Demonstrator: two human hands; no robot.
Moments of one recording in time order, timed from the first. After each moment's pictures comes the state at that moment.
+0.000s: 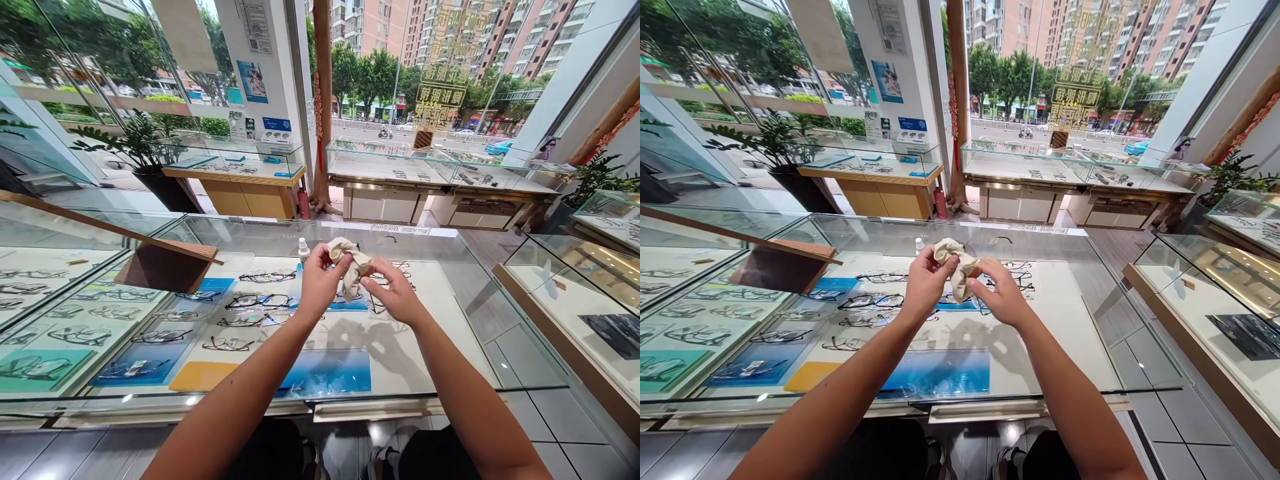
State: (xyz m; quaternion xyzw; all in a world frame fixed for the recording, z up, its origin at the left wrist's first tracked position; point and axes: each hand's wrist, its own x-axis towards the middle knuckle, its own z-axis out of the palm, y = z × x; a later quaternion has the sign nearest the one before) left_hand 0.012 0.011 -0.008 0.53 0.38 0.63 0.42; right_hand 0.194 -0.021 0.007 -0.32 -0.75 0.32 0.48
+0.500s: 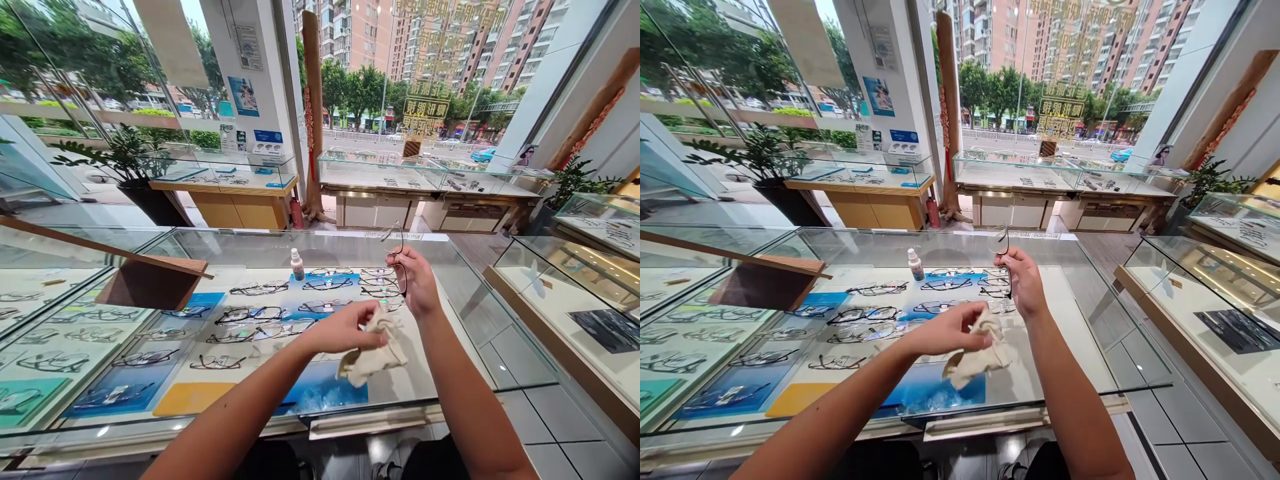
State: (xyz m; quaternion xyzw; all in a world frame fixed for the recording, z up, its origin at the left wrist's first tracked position) left_hand 0.029 -0.028 -0.006 0.71 0.26 0.19 0.63; right_hand 0.225 -0.003 0.011 -0.29 -0.49 0.46 0.68
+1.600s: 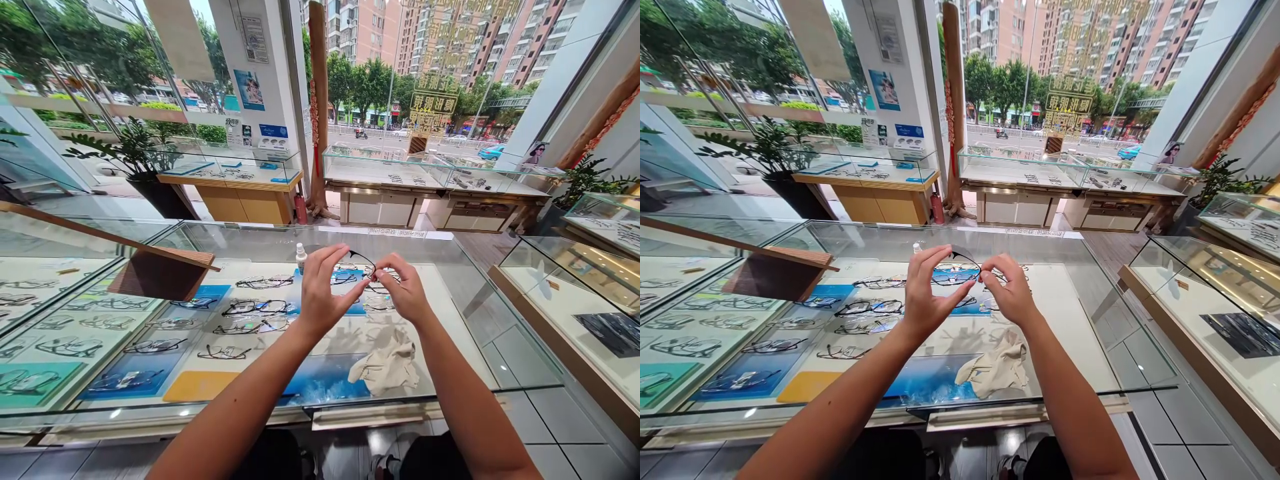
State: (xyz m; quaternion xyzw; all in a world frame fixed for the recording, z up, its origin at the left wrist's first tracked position) left_hand 0.010 -0.009 -0.001 0.74 0.31 0.58 -0.12; right_hand 0.211 -0.017 0.008 -0.35 -0.73 0.23 0.54
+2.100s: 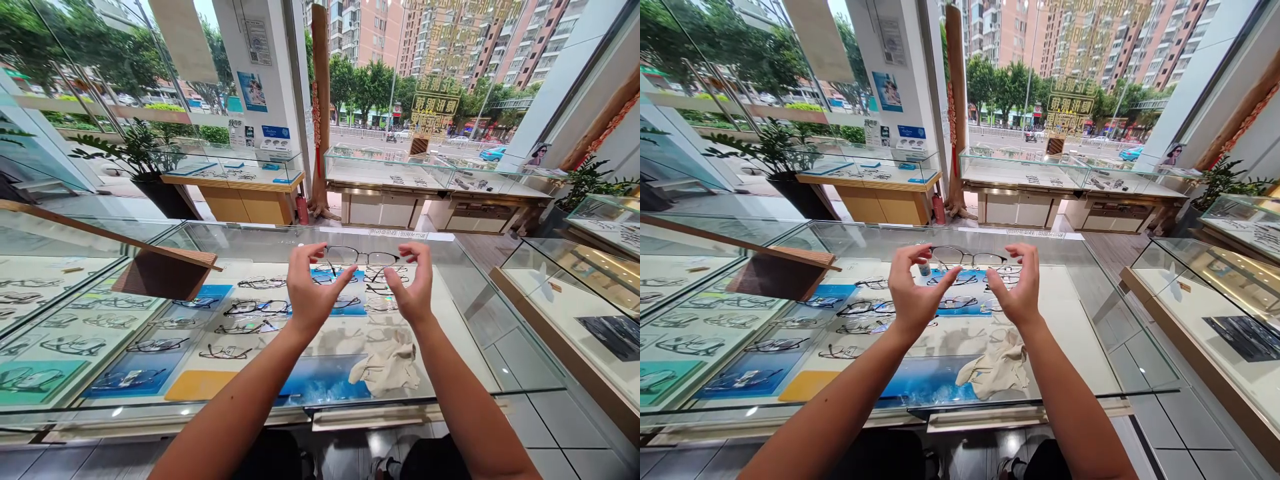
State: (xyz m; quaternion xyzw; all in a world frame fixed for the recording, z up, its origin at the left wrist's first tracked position) left_hand 0.004 -0.004 0.003 0.64 0.39 0.66 -0.05; right_hand 0.208 -0.017 0.002 -0.41 -0.64 0.03 0.65
